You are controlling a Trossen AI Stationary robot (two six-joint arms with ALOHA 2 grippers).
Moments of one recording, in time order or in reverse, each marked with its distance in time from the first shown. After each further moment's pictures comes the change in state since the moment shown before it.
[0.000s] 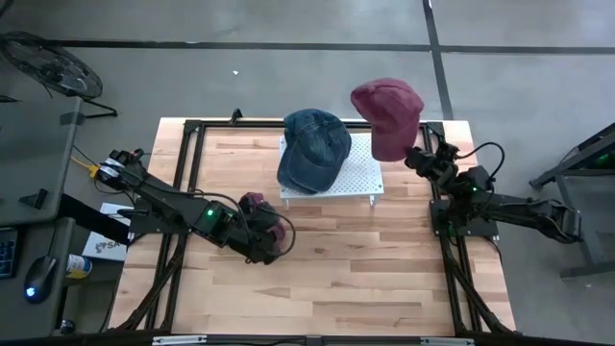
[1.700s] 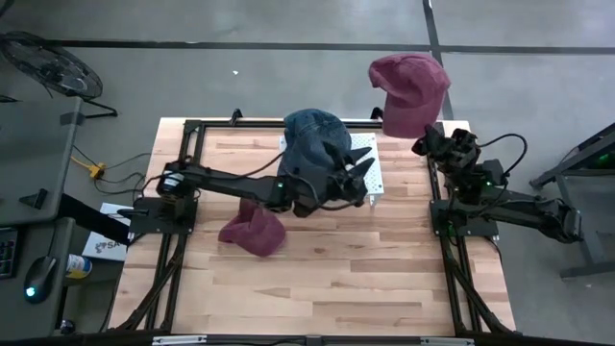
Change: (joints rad) left arm 0.311 0.480 0.582 1.029 -0.260 1.809; right arm 0.000 0.014 0.184 -0.006 0.155 0.116
